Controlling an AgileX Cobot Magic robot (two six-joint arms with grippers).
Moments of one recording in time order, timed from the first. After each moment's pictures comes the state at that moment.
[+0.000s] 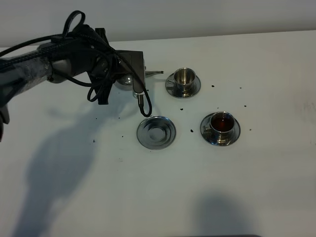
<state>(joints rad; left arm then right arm) -0.42 2.15 -1.55 0.63 0.50 0.69 0.12 -0.01 -0.49 0.11 1.07 -0.09</state>
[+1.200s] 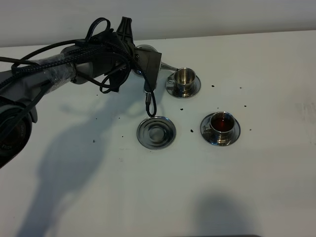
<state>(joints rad) -0.47 2.25 -1.67 0.85 0.38 0.72 0.12 -0.01 -0.49 0.11 1.07 -0.09</state>
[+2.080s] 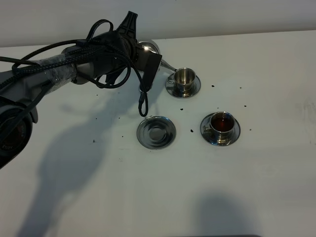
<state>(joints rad) -0.47 2.25 -1.67 1.02 0.33 0.72 0.12 -0.01 -0.49 0.11 1.07 -0.09</state>
